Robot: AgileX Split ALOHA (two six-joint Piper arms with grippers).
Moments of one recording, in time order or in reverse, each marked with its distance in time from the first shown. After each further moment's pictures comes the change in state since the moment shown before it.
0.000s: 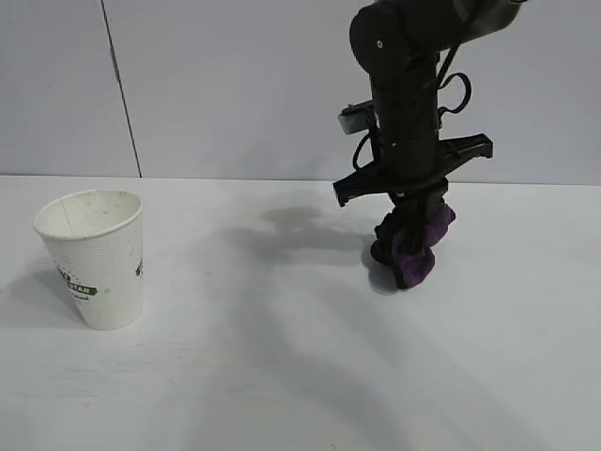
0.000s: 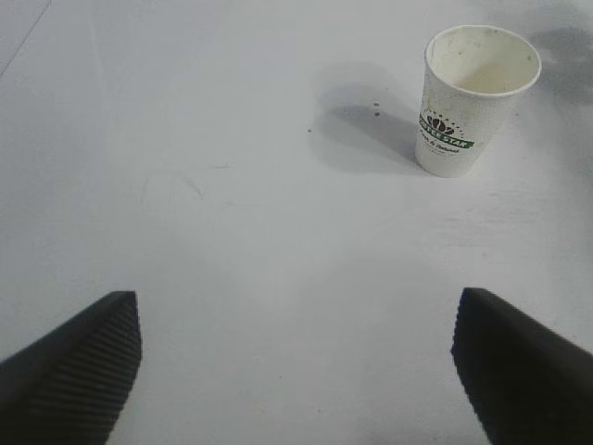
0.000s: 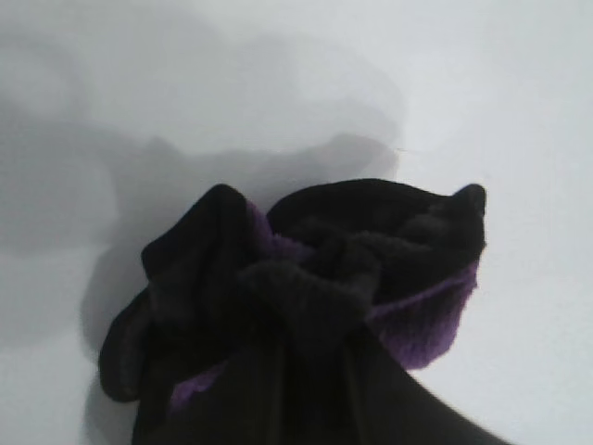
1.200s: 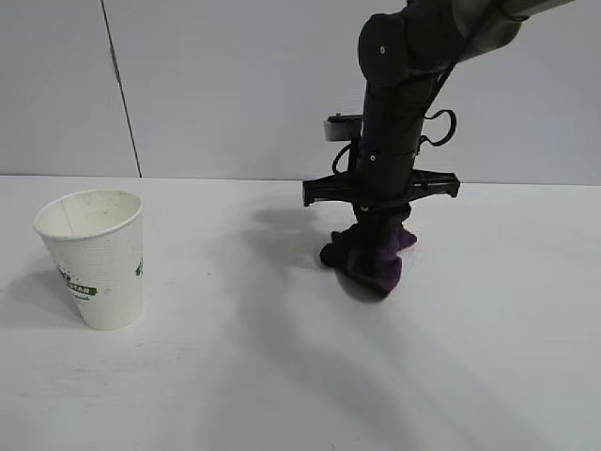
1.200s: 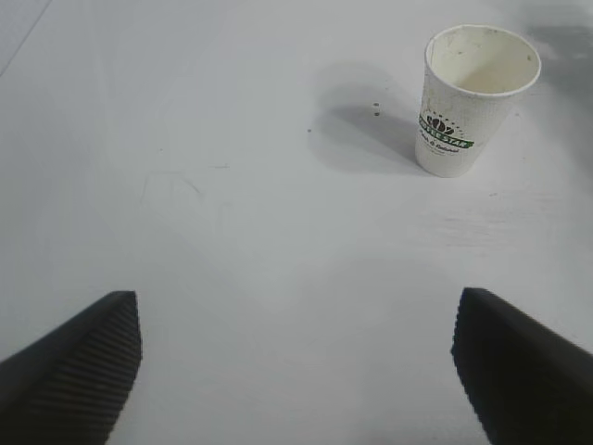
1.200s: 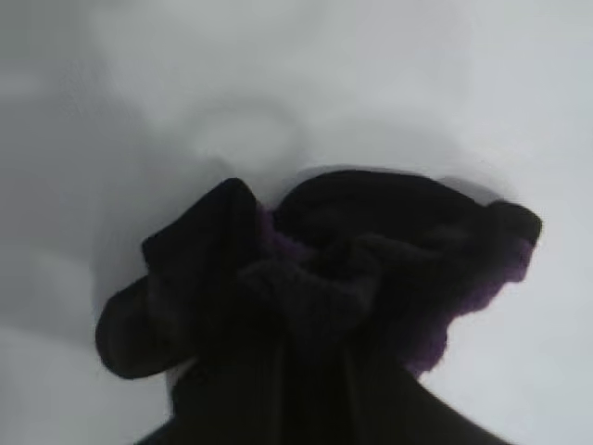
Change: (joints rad) left arm 0.000 0.000 0.000 0.000 0.000 0.000; right arm -0.019 0.032 -0.002 0.470 -0.044 -0.216
